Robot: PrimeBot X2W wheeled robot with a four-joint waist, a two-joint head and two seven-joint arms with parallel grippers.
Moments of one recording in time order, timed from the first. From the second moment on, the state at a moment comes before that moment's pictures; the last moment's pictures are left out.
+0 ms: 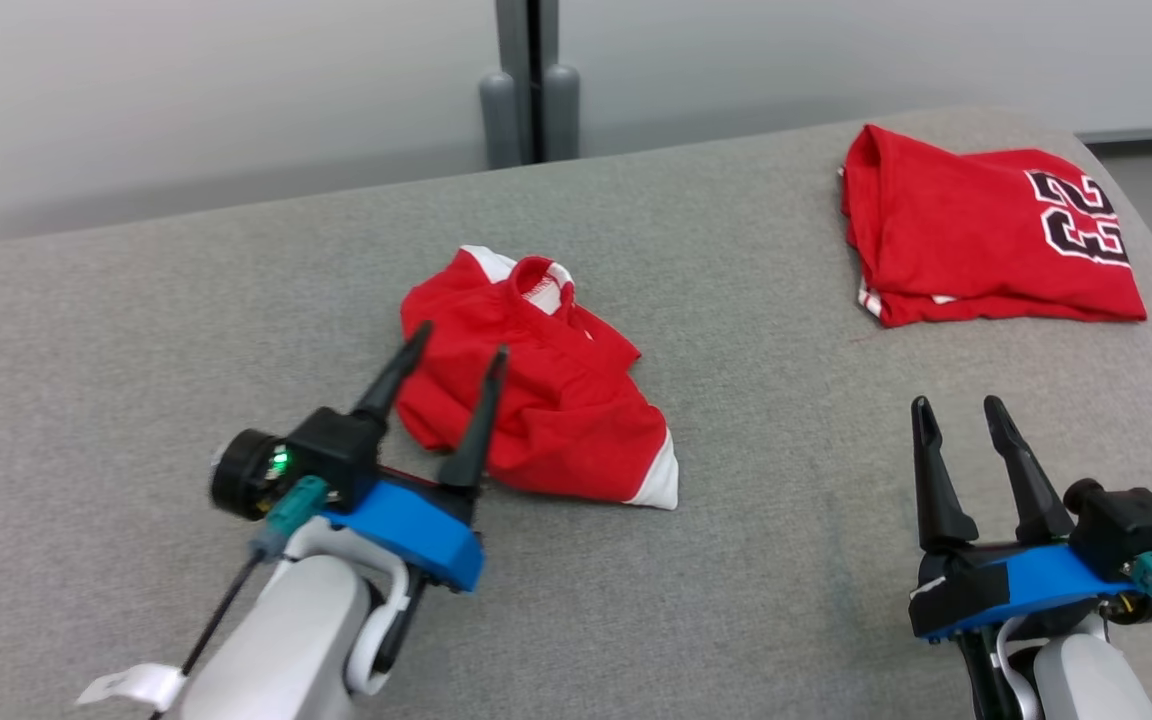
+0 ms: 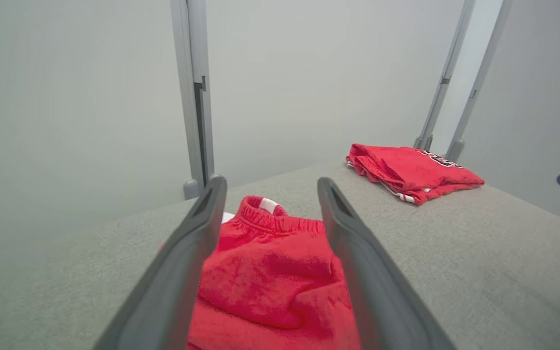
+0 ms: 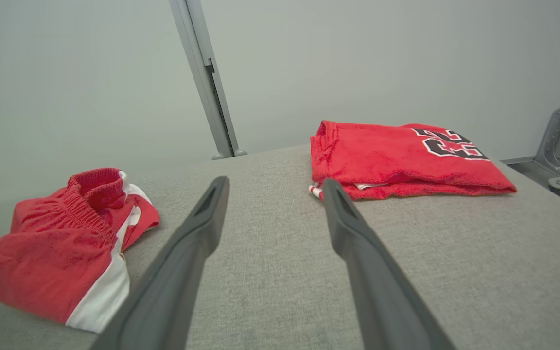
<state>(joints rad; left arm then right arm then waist) -0.44 0.21 -0.59 0.40 -0.44 -0.03 -0.24 -0.19 -0.05 -0.03 0.30 0.23 0.13 -0.25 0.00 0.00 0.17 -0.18</state>
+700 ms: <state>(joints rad) -0.15 0.30 -0.20 0.17 -0.42 0.09 -0.26 -0.13 -0.05 -0.03 0.29 0.22 0.13 -0.22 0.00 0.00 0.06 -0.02</state>
